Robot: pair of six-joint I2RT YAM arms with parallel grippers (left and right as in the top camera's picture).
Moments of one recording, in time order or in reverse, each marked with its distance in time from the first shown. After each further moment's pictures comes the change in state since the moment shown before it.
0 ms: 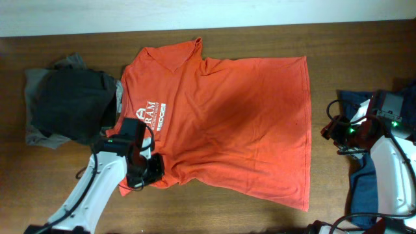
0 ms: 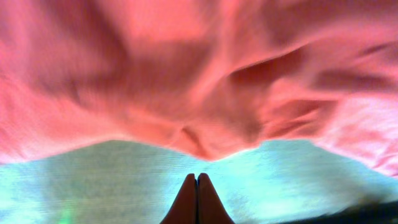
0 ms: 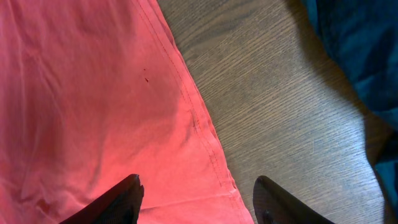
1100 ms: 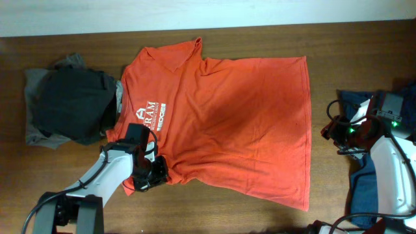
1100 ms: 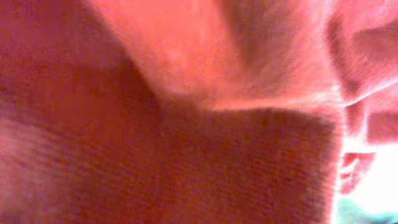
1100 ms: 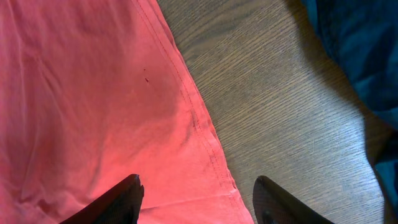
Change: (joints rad) left arm 0.003 0.148 -0.110 0.226 0.051 -0.042; right arm 0.000 0.000 0.000 0.000 0.000 0.000
